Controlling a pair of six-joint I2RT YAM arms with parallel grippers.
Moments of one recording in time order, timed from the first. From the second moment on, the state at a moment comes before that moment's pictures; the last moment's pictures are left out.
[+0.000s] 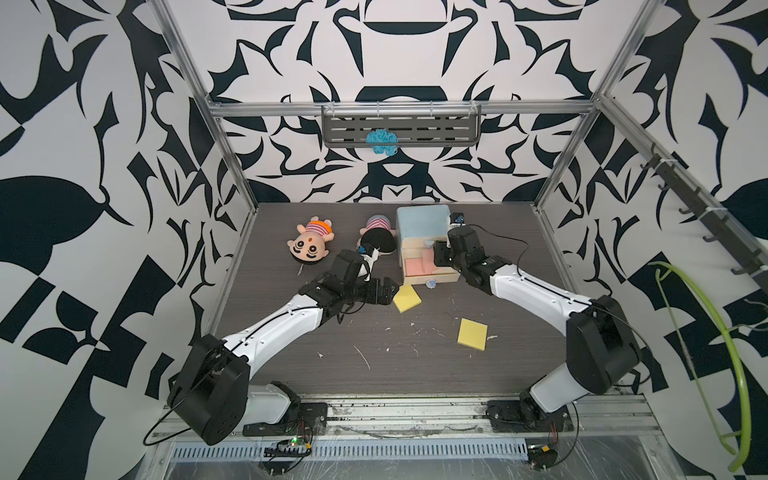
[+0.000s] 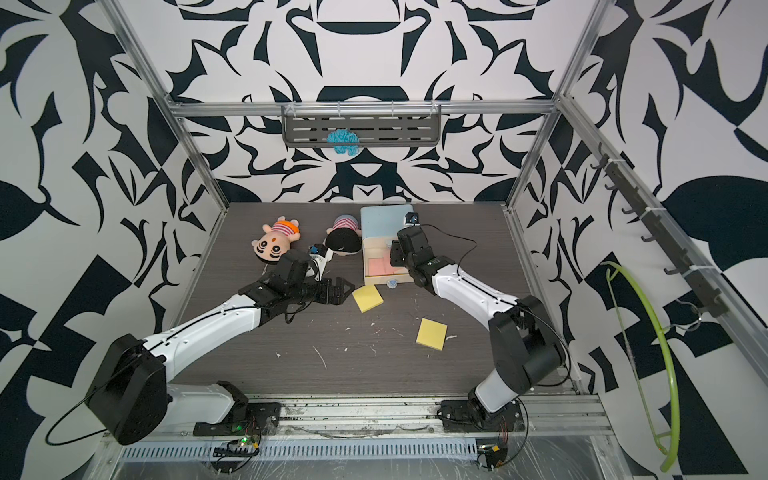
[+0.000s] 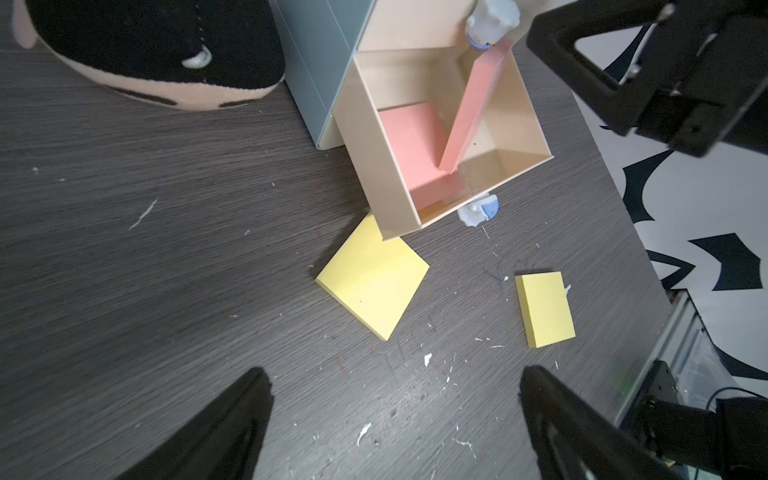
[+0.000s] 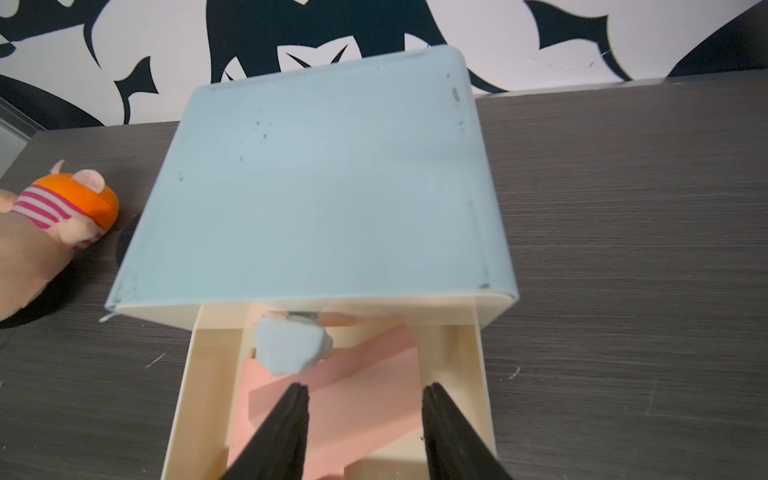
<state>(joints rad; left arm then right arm) -0.61 1.33 0.83 -0.20 0.26 -0.41 0.49 1.60 1.08 -0.12 0.19 0.40</state>
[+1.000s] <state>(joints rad) -0.62 1.66 1.31 -0.19 0.05 -0.58 0.46 1.19 0.63 -0.12 -0.04 0.50</state>
